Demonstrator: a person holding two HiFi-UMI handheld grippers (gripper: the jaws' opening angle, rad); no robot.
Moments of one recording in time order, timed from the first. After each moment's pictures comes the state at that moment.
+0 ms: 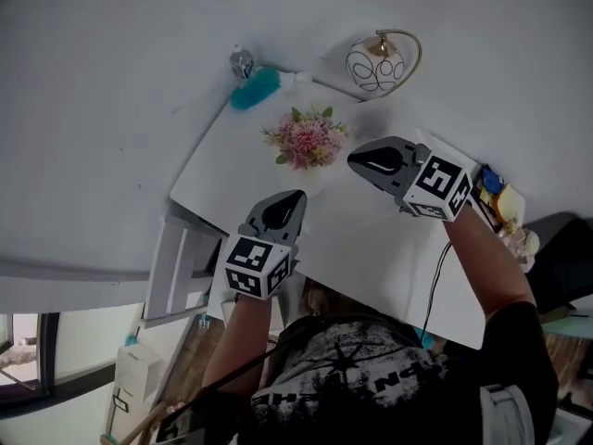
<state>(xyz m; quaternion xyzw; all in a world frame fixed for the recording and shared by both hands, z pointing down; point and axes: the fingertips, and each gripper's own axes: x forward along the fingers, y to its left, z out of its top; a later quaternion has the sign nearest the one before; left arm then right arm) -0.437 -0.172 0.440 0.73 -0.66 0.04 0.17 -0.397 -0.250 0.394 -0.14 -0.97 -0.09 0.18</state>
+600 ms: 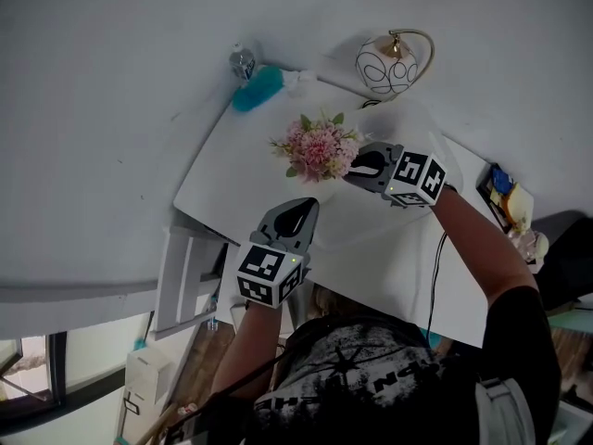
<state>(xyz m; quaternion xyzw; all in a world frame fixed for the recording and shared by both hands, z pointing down) -0.443 -0.188 0.457 0.74 -0.64 0.04 0.19 -0.436 -0.272 0.501 -0.19 -0.94 -0.05 0.28</state>
